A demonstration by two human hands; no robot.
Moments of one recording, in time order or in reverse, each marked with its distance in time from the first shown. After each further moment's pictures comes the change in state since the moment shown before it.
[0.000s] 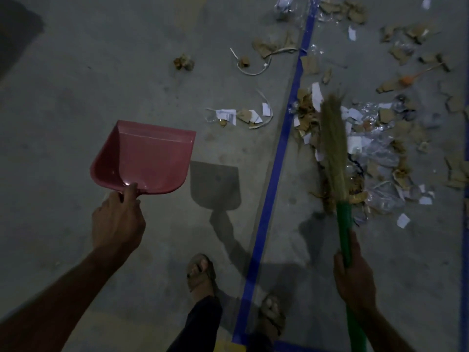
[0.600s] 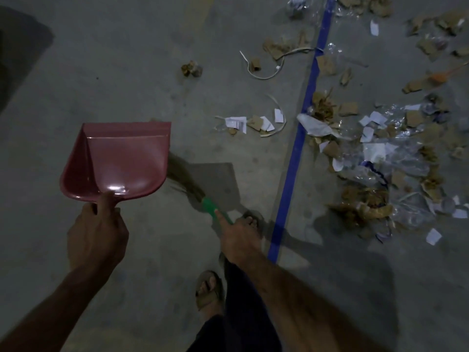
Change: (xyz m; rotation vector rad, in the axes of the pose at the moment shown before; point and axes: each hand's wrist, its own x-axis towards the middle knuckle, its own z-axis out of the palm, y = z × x) left_hand 0.045 -0.012 -0.019 -0.059 0.088 -0.156; right_hand 0.035 -0.238 0.155 -0.441 -0.537 -0.572
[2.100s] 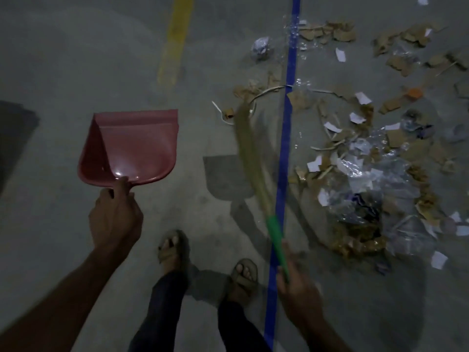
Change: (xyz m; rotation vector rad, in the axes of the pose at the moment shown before) left_hand 0.208 0.200 -0.049 0.020 0.080 0.112; right_hand -0.019 0.165 -0.111 0.474 0.484 0.235
